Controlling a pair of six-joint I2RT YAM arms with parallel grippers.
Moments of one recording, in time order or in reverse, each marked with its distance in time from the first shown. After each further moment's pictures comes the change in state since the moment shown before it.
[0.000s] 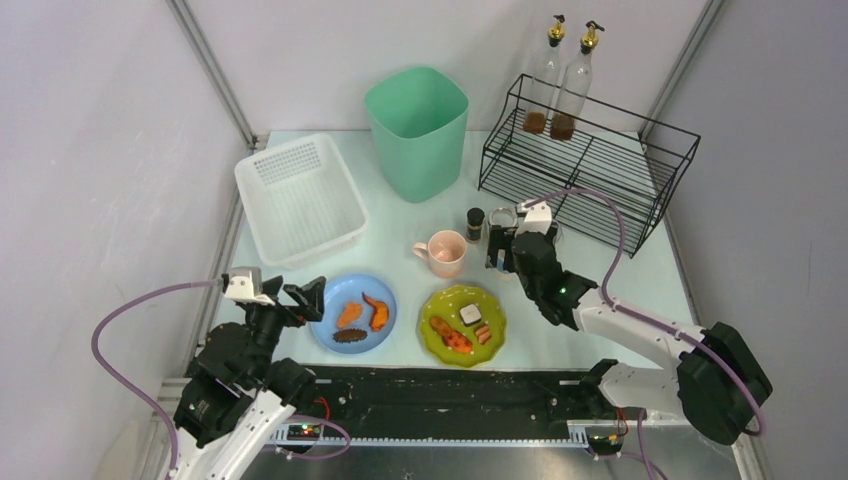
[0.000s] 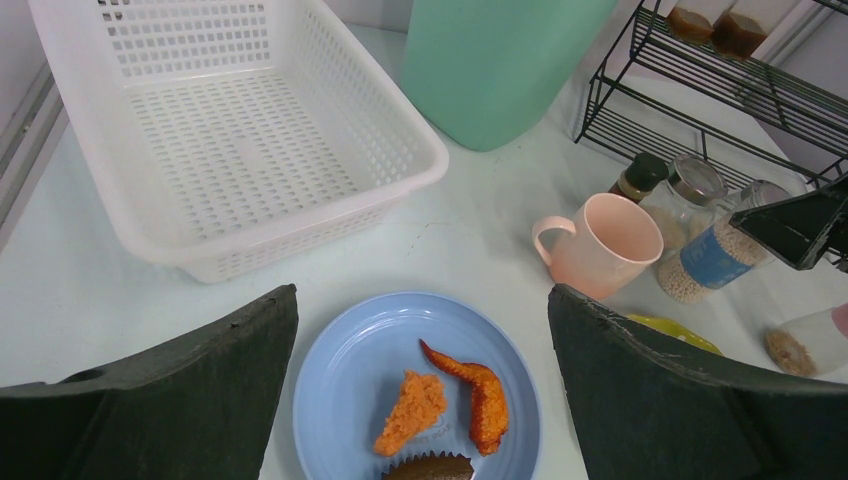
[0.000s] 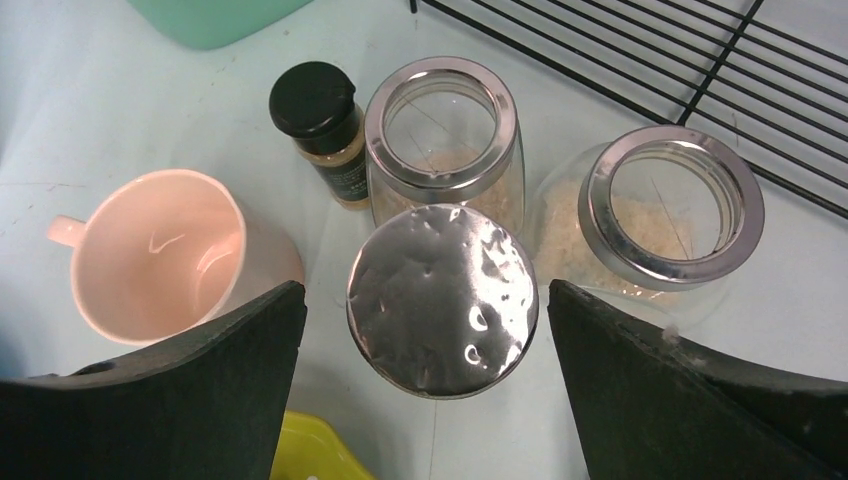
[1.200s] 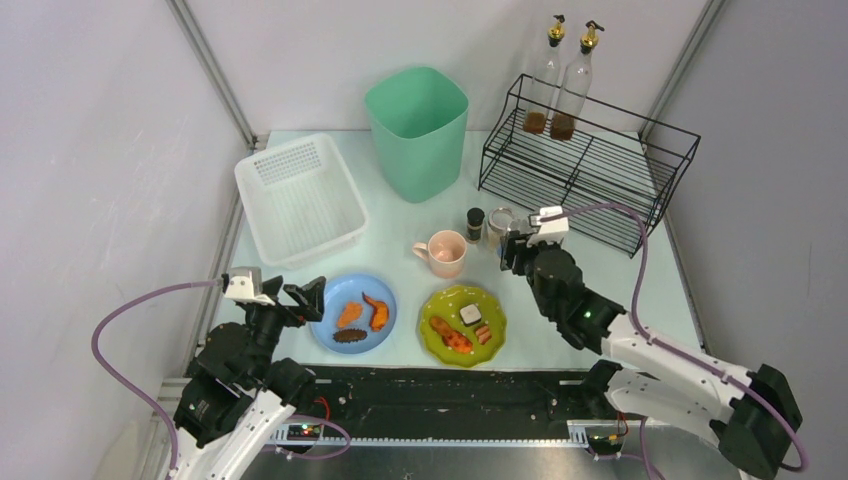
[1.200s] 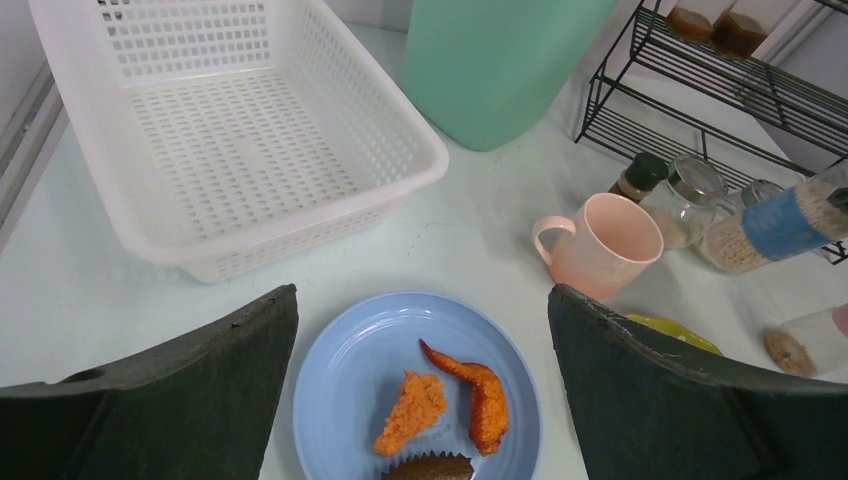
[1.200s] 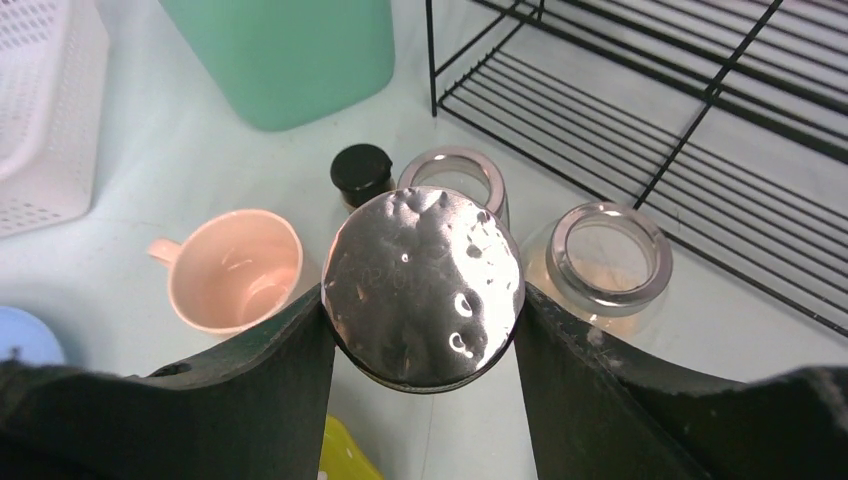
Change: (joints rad) left arm 0.000 0.000 0.000 0.000 0.000 0.000; right arm 0.103 -0.236 -0.058 0.035 0.105 -0.139
